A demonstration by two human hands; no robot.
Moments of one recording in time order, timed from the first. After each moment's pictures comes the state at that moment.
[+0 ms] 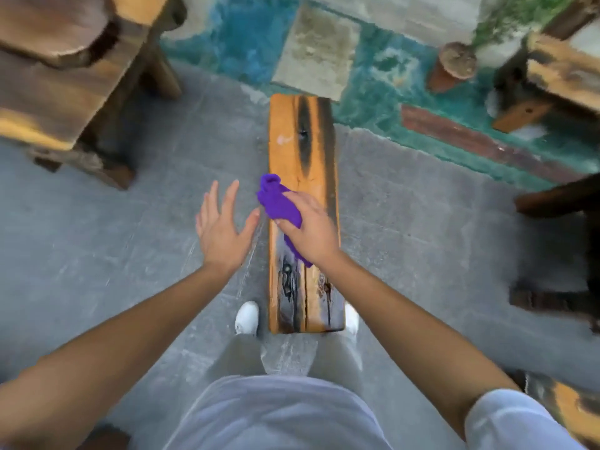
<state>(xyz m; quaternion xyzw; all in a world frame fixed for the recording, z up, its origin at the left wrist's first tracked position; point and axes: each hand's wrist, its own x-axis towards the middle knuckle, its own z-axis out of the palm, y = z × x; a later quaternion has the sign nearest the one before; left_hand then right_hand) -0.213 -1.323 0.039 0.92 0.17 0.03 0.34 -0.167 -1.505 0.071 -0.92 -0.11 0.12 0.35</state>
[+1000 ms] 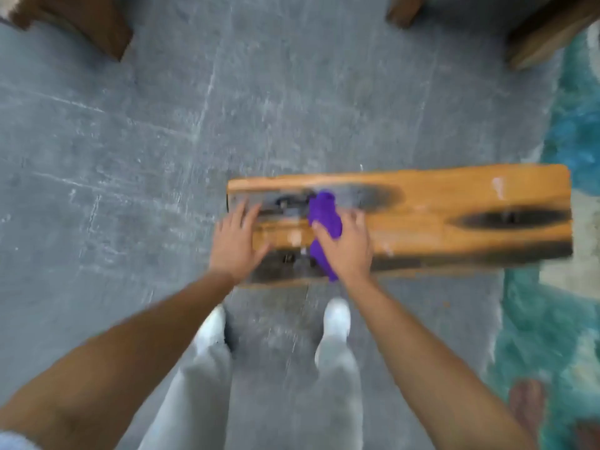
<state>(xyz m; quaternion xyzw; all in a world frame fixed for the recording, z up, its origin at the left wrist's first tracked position) -0.319 -1.716 -0.230 0.66 0.69 0.06 0.28 -0.084 -1.678 -0.195 -0.75 -0.58 0.32 0.06</state>
